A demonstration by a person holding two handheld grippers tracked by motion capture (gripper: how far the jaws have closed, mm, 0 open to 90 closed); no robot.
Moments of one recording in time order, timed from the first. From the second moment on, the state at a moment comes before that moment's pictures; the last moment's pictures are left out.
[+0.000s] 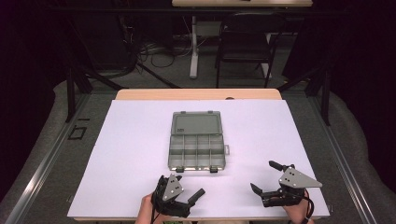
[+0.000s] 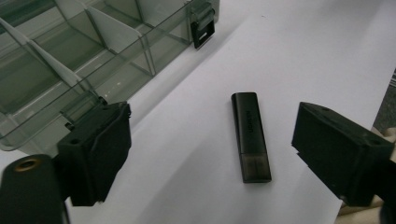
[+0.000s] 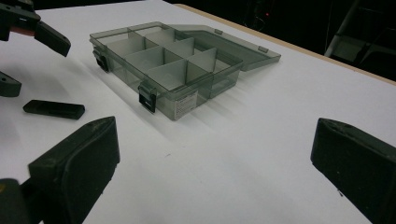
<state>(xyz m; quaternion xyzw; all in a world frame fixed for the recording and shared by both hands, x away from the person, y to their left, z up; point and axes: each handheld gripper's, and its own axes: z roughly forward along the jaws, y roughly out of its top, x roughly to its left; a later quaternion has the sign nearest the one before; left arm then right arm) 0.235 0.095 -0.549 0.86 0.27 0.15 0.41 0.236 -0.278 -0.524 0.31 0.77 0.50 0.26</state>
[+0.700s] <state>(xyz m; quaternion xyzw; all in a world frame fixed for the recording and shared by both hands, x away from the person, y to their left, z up) 0.229 0.074 -0.563 0.87 0.27 0.12 0.39 0.237 -0.277 -0.526 0.30 0.77 0.50 0.26</state>
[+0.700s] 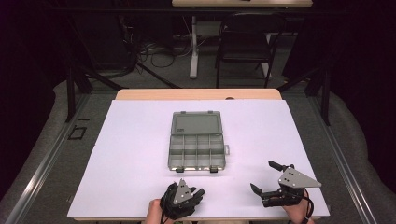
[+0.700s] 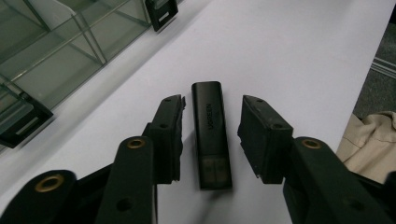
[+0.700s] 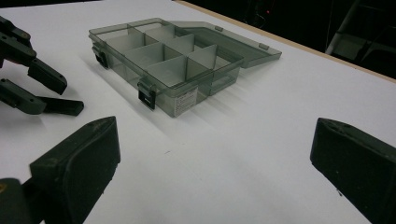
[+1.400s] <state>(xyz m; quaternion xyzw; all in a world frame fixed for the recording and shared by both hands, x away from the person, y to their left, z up) 0.227 0.074 -0.562 0.87 0.26 0.12 0.39 0.237 -0.279 -0.526 0.31 0.77 0.50 0.26</state>
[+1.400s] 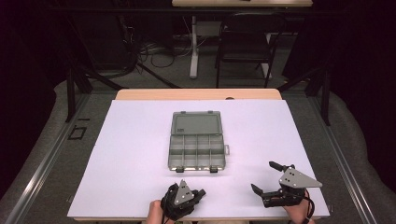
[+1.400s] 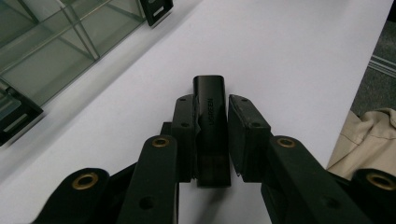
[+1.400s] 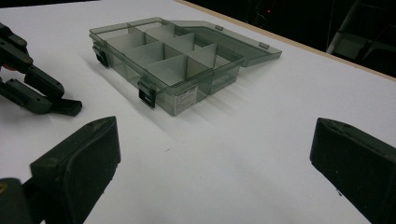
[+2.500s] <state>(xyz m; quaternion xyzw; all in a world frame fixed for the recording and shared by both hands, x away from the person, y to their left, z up) 0.232 0.085 -0.542 0.86 0.25 0.13 0.42 0.238 -0.279 -0.528 0.31 0.77 0.49 0.25</state>
